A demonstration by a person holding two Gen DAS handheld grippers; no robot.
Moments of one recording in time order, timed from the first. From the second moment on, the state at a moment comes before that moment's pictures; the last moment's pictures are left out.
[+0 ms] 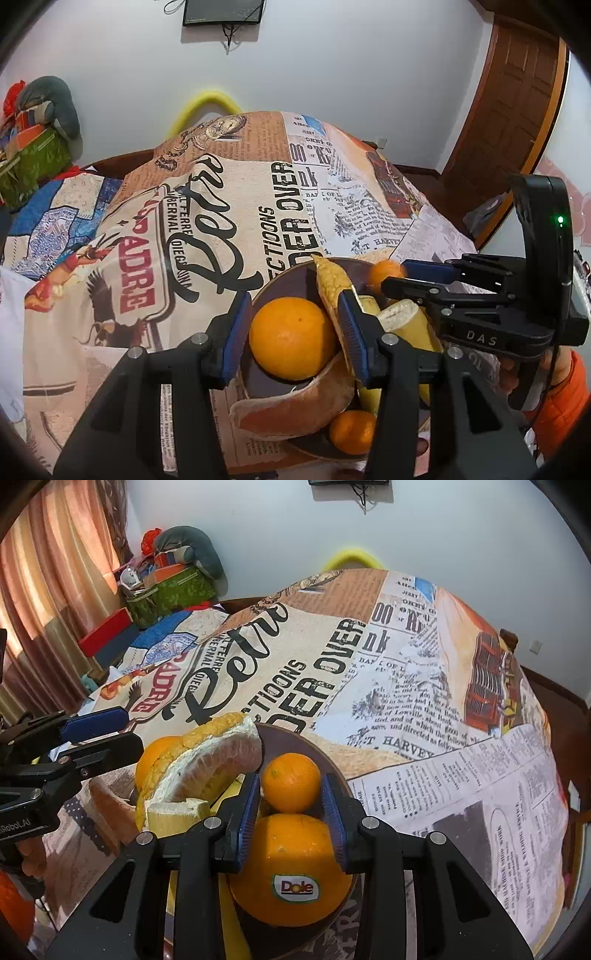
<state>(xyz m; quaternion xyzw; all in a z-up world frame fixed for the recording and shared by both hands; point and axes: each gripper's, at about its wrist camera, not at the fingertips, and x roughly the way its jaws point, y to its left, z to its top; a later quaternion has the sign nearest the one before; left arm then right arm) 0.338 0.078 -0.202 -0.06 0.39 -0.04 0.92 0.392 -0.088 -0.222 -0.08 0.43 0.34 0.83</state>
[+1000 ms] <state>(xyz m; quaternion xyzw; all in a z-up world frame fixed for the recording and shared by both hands) 0.206 0.061 -0.126 -0.06 0.33 -0.03 0.94 0.263 -0.128 -0.138 -0.03 0.33 0.32 0.89</state>
